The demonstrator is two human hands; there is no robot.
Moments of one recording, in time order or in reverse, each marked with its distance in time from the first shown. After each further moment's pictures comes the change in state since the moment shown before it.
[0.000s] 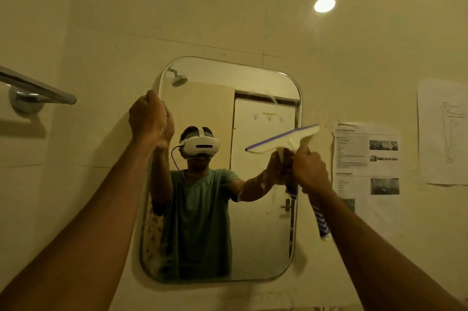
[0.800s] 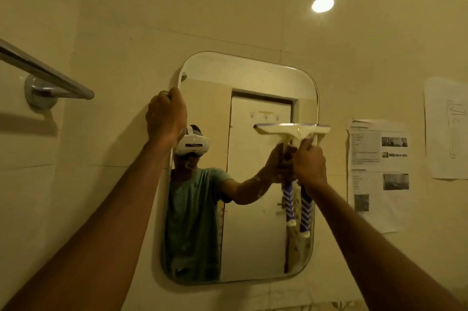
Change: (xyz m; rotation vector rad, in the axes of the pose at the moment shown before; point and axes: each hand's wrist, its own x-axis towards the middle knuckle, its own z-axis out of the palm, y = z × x) left_hand 0.008 -0.011 -0.008 0.017 -0.095 0.098; right_hand -0.021 -0.035 0.041 0.188 0.155 -0.023
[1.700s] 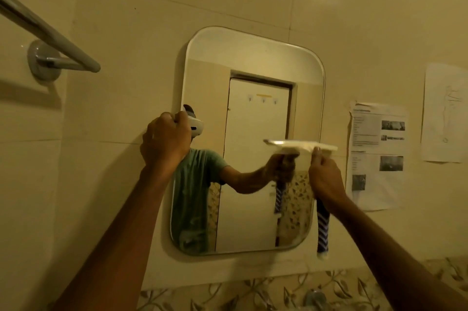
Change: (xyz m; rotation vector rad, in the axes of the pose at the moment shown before) left_hand -0.068 -0.052 -0.024 0.248 -0.070 -0.004; right_hand -0.057 0.035 -0.031 -0.129 -0.126 0.013
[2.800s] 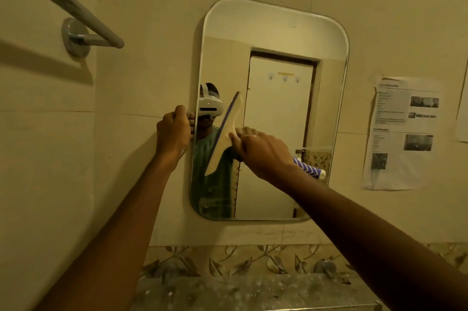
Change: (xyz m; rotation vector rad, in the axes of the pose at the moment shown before) left_hand -0.030 -0.025 -0.016 -0.525 -0.176 -0.286; right_hand -0.042 -0.065 0.098 -0.558 -0.322 -0.826
